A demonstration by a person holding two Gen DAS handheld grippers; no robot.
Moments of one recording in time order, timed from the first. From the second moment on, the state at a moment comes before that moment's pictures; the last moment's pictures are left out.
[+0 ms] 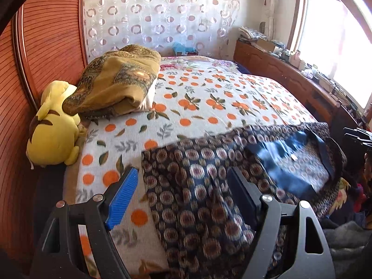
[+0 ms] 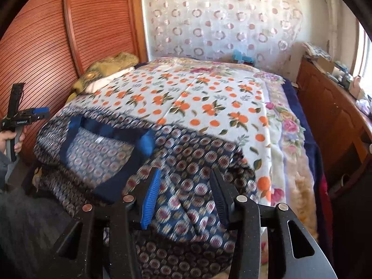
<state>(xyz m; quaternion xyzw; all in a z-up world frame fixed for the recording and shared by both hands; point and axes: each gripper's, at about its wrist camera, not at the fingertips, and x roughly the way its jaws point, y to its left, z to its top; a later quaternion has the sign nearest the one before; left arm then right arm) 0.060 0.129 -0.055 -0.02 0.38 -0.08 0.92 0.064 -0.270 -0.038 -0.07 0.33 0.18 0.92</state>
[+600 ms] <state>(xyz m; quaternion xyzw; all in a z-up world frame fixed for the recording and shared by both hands) 0.117 0.132 -0.089 -0.01 0.42 -0.07 0.90 0.148 -0.273 -0.075 -0.04 0.37 0.11 0.92</state>
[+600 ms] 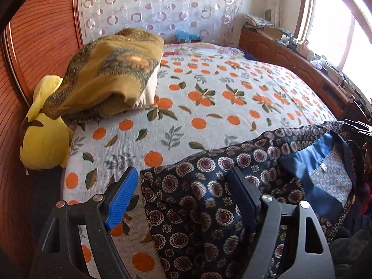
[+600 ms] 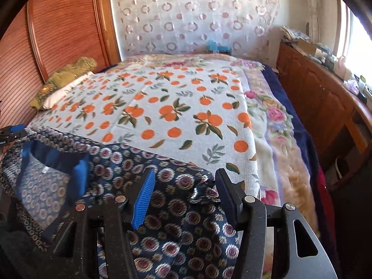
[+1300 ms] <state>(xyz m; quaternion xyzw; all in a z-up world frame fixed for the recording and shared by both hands) 0.115 0.140 -0.107 -0.02 0.43 -0.07 0.90 0.191 -0.283 -0.102 -0.04 0.40 0.12 0.91</state>
